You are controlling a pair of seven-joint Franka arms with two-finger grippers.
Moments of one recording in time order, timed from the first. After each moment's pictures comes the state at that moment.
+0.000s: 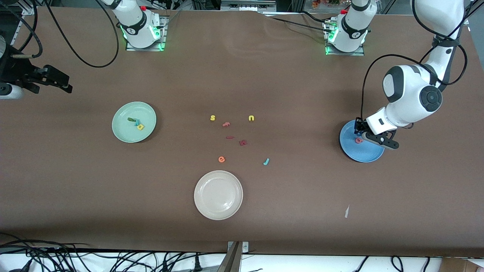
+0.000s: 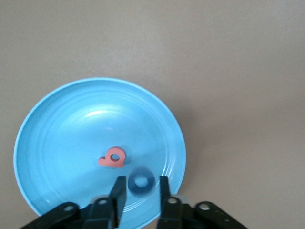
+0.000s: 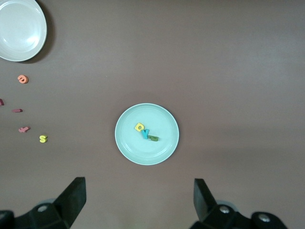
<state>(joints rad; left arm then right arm) -0.13 0.25 0.11 -2.20 -0.20 2.37 0.45 0.01 0.01 0.00 -1.59 0.02 1.57 0.00</state>
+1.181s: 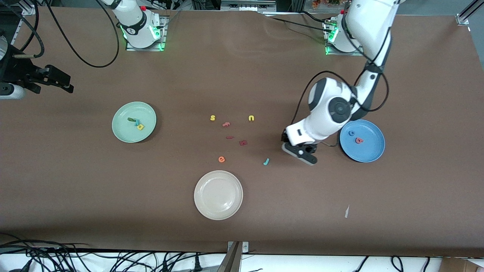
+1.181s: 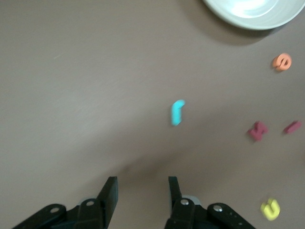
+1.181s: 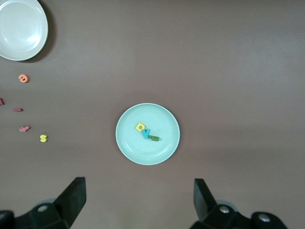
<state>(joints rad) -0.52 0.59 0.06 -1.72 -0.32 2.41 0.21 0.01 0.01 0.01 -1.59 0.02 1.57 0.00</state>
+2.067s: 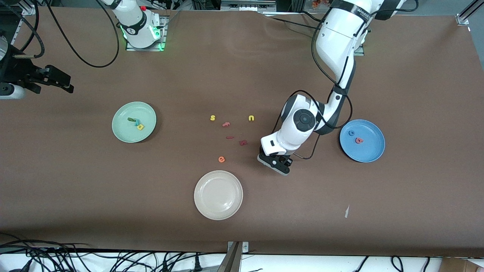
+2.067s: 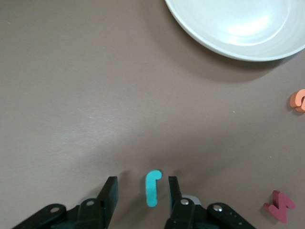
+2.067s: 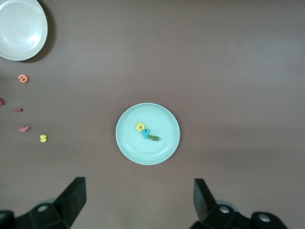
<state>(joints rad) -0.62 0.83 0.09 -1.54 -0.32 2.60 0.18 0.01 0.01 0.01 -1.59 0.02 1.57 0.01</state>
